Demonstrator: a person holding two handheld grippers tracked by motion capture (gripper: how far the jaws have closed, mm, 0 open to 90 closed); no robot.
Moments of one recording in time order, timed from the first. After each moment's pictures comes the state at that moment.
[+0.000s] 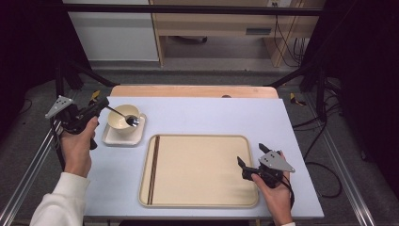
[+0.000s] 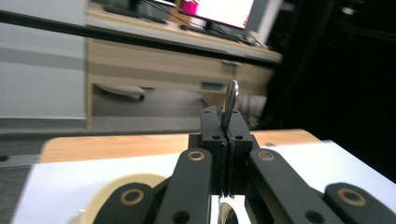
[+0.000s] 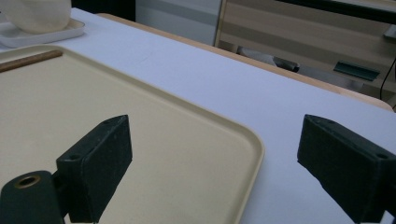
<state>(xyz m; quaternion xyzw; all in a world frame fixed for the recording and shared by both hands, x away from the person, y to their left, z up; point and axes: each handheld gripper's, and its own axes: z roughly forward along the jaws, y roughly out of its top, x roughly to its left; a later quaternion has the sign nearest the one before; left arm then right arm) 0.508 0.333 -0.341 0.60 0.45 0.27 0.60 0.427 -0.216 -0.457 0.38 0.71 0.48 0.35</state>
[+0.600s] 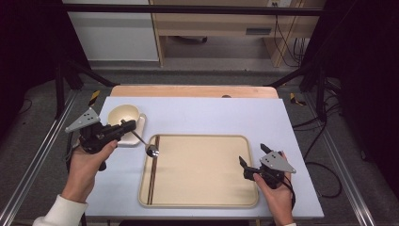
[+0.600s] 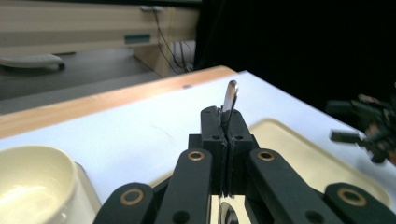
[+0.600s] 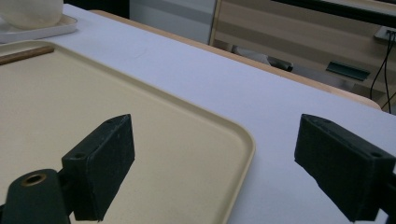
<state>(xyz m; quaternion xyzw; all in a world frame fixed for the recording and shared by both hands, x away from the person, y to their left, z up) 0.457 0.268 -0.334 0.72 0.35 0.17 0.57 0.426 -0.219 -0.457 0.38 0.71 0.47 0.36</state>
